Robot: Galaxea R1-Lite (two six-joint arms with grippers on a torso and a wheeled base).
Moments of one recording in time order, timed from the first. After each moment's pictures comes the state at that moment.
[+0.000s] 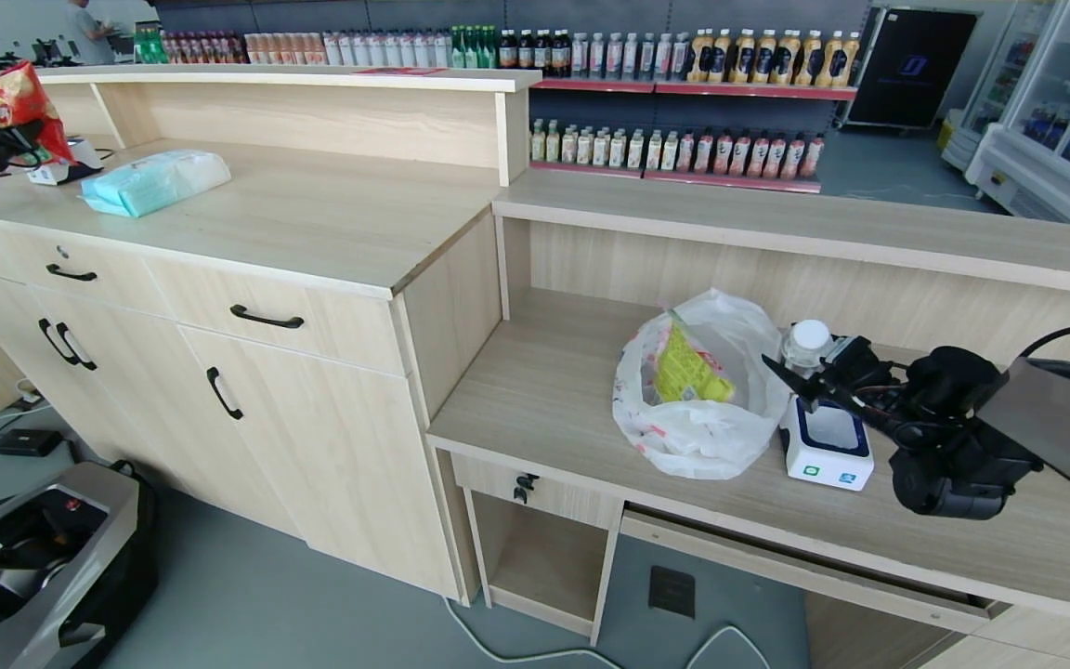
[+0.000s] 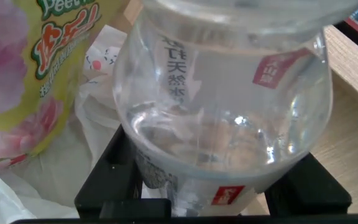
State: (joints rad) left arm 0.00 0.00 0.00 0.00 0.04 -0.01; right arm -0.14 2.52 -1.20 -1.57 0.69 -0.65
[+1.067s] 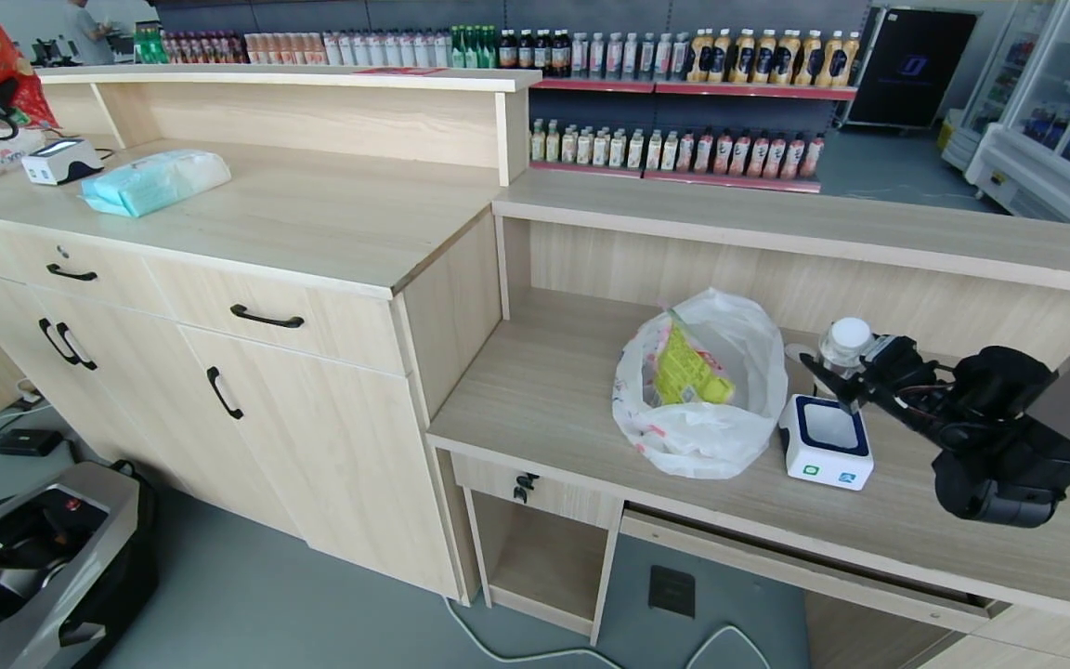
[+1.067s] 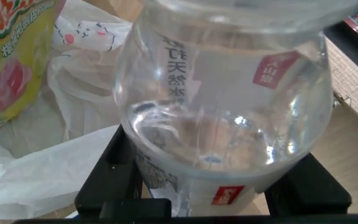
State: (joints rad) left arm 0.00 0.00 0.00 0.00 0.04 -0.01; right arm -0.23 2.46 -1.12 -1.57 0.69 -0.68
